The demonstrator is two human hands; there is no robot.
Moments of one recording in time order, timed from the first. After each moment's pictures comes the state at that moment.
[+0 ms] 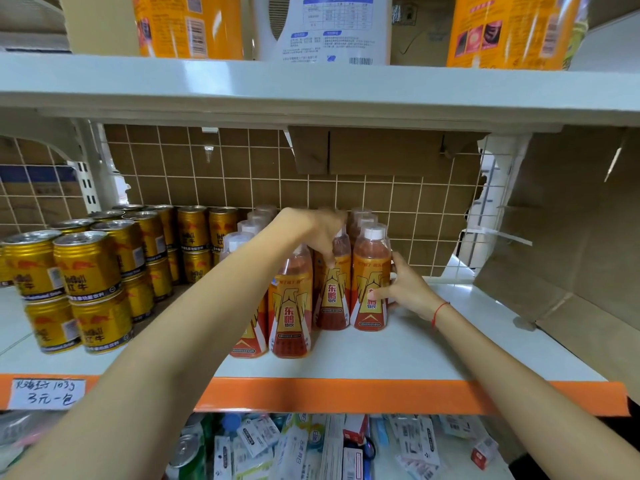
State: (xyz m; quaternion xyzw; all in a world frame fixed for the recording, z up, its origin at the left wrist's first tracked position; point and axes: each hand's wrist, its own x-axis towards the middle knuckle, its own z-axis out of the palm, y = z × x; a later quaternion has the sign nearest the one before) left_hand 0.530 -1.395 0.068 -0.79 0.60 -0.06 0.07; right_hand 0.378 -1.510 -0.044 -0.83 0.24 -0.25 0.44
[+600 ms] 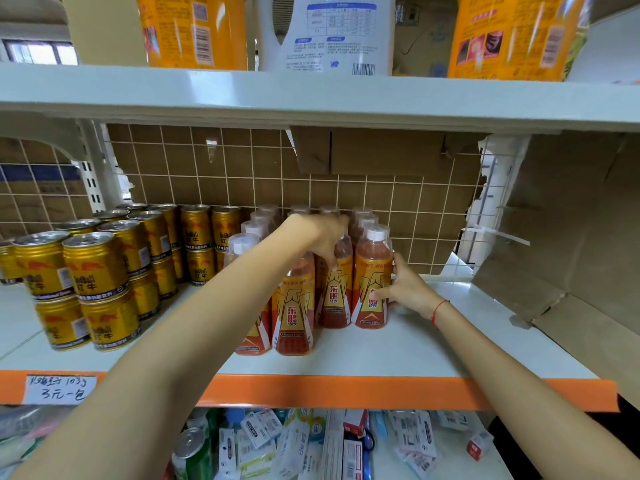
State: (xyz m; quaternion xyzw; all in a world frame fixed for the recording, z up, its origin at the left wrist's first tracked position) left_hand 0.514 -1.384 0.067 -0.80 0.60 -0.04 0.06; right_hand 0.377 -1.508 -0.040 -0.82 0.26 -0.22 0.47
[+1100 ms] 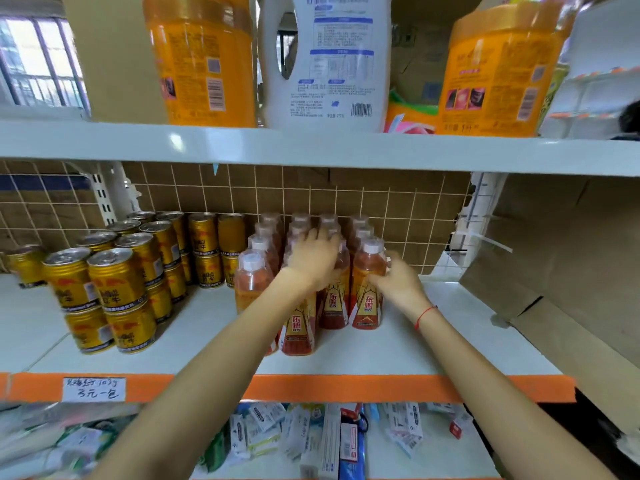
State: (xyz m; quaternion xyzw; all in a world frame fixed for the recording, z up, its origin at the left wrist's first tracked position) left_hand 0.492 -1.353 0.048 -0.82 0.54 -0.17 -0.03; right_hand 0.368 -1.463 0.008 -0.82 0.34 -0.29 0.35
